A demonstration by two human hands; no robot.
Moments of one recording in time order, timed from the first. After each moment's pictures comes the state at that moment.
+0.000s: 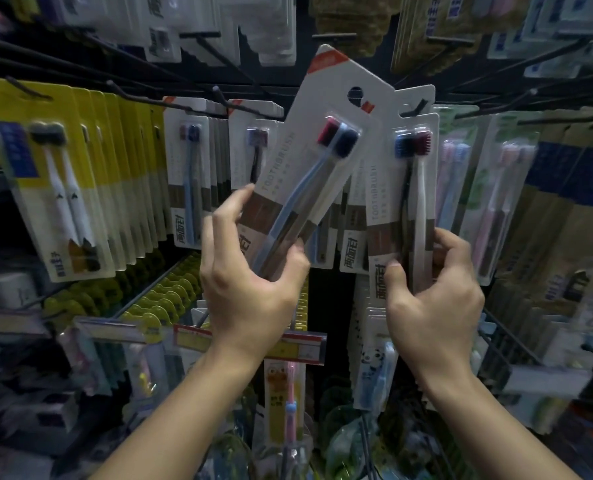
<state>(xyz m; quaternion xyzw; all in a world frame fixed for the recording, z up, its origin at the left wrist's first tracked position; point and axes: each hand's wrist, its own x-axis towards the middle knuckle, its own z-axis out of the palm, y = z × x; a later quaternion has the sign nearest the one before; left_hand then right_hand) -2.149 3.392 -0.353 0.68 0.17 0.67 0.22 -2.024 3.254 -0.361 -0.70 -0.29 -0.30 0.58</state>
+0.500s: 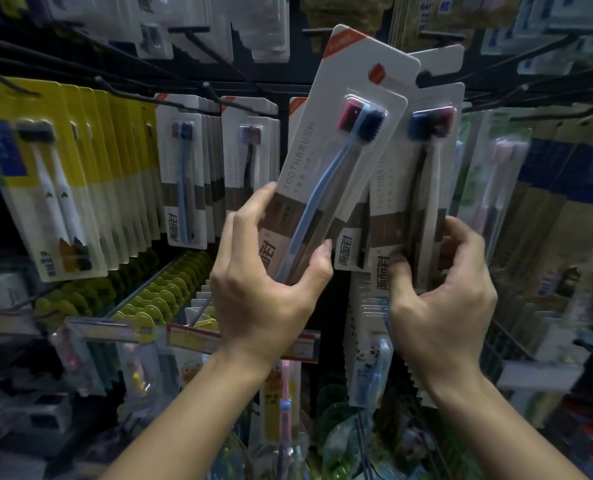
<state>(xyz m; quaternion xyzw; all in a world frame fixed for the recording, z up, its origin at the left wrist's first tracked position) -2.140 3.374 -0.350 0.69 0.12 0.69 0.19 -2.025 3.242 -0.358 -0.67 -0.31 -0.36 0.58</state>
